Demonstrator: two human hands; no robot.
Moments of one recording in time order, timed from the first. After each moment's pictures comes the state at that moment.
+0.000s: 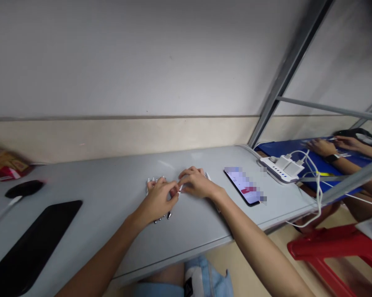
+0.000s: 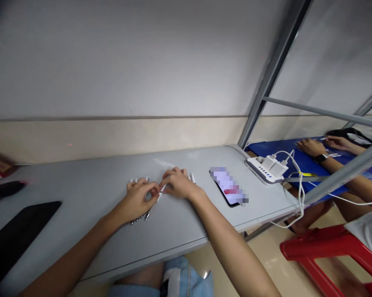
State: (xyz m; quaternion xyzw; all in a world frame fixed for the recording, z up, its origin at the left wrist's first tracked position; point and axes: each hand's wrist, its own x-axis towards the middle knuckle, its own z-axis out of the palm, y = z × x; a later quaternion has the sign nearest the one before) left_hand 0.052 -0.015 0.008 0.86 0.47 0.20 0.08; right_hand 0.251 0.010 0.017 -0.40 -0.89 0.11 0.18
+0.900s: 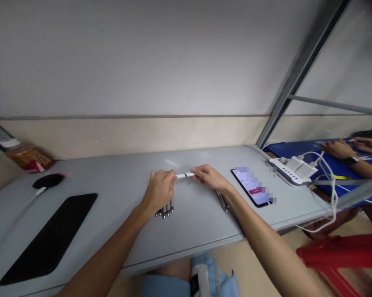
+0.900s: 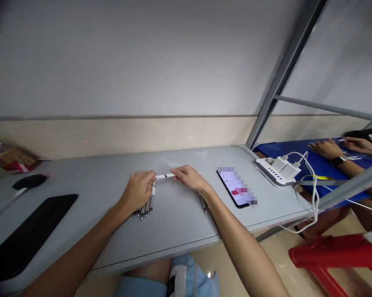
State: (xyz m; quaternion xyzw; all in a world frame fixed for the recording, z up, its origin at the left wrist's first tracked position) left_hand 0.041 -0.006 0.024 0.84 0.49 0.23 -0.04; right_hand 0.253 0.009 0.032 -0.44 -0.72 0.43 0.31
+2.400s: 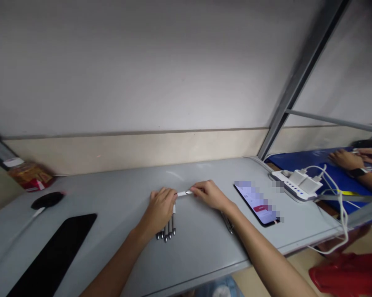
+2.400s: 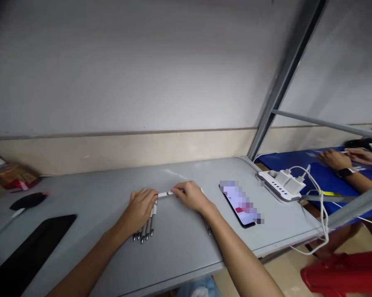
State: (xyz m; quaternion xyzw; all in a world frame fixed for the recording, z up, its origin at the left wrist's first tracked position) left_hand 0.027 0.001 0.009 0.86 0.47 0.21 0.02; right_hand 0.249 0.018 0.020 -0.42 -0.80 0.26 0.34
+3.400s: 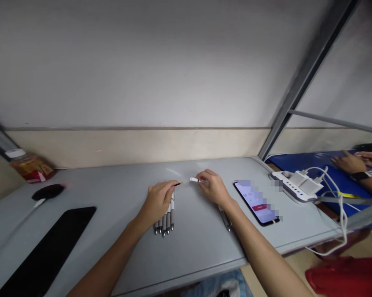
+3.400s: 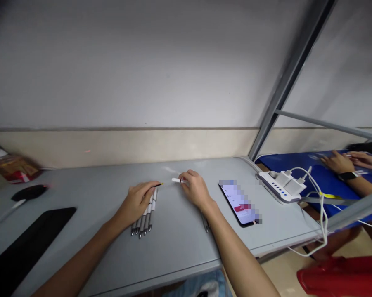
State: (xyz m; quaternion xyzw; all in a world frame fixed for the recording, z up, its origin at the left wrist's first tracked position) left_hand 0.026 0.006 0.018 0.82 0.49 0.29 0.09; right_hand 0.259 0.027 0.015 -0.46 -0.77 0.13 0.42
